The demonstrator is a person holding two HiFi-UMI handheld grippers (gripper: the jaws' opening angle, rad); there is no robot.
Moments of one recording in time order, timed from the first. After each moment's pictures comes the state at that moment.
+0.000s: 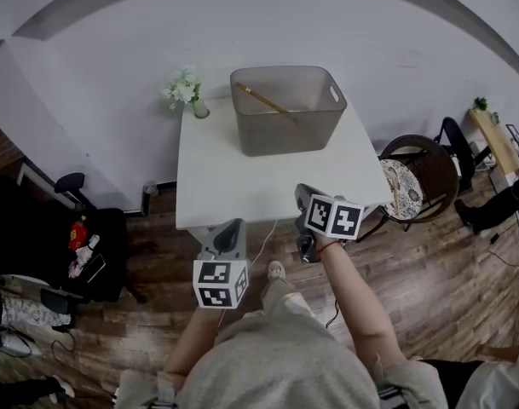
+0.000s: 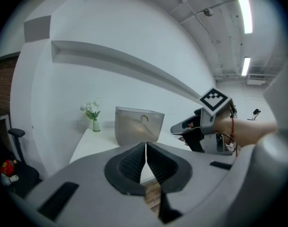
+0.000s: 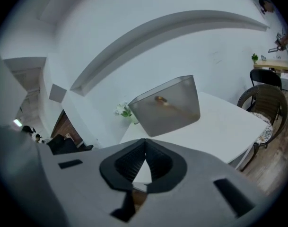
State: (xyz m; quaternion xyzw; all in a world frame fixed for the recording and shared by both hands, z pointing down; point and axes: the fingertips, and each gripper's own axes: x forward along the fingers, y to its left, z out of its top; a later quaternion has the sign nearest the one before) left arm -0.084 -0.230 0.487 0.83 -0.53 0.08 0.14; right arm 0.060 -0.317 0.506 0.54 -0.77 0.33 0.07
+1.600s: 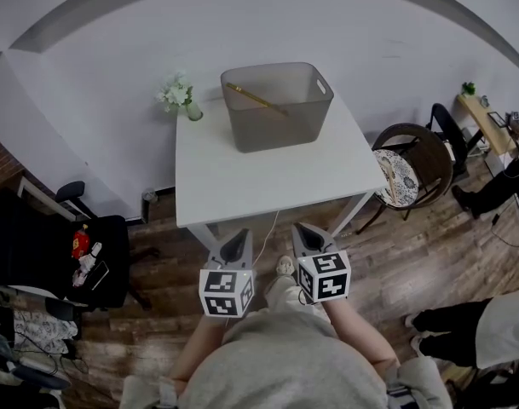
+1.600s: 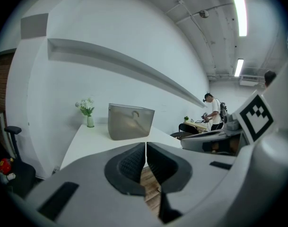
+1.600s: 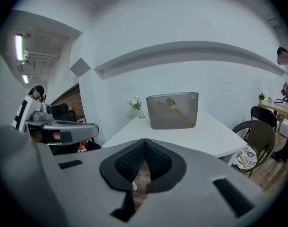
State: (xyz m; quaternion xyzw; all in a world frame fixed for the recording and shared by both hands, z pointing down) left arm -0.071 -0.175 0.495 0.85 -0.50 0.09 0.14; right arm 0.038 -0.179 0.511 0.55 -0.81 0.16 0.14
